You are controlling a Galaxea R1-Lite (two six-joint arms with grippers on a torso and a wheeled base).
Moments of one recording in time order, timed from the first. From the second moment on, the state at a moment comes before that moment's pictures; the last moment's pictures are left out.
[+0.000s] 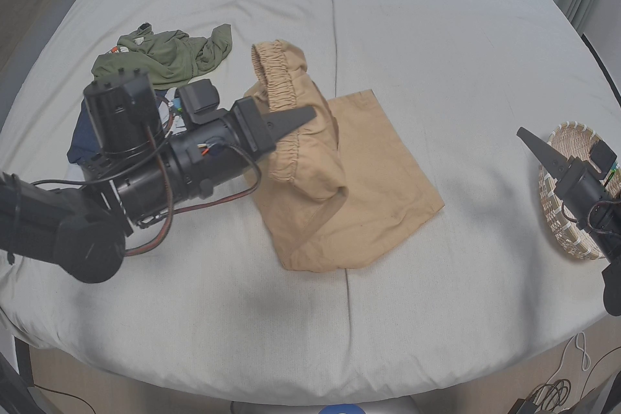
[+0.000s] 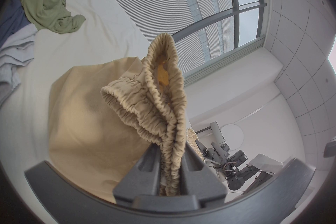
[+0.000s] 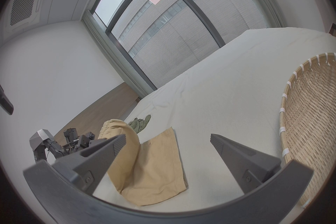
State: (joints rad) left arm -0.54 1.77 -0.95 -0.88 -0.37 -0.69; right arm 0.05 1.60 -0.33 -1.54 0.47 0.54
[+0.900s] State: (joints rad) left arm -0.61 1.94 -1.09 -0.91 -0.34 -0.72; right arm 0.05 1.59 -0.32 -1.54 0.47 0.55
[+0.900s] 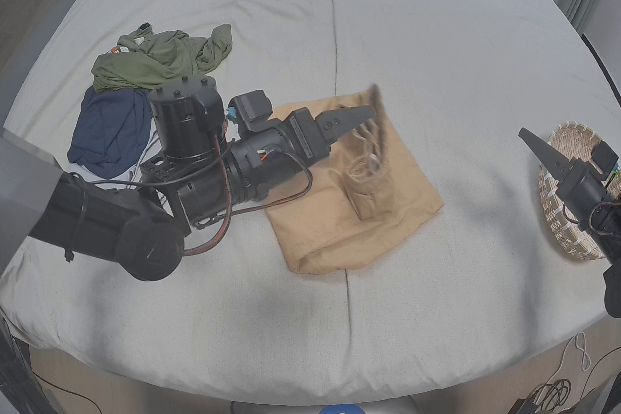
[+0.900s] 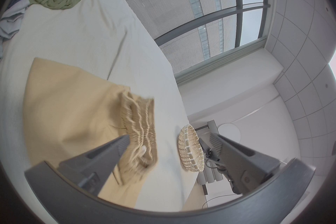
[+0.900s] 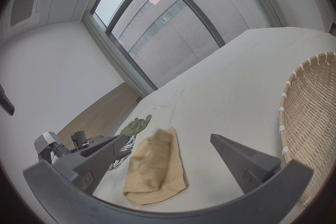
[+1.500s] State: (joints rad) left arm -0.53 1.73 -0.79 -0.84 -0.32 -0.74; right arm 0.22 1.69 -0.24 -1.53 0.47 0.56
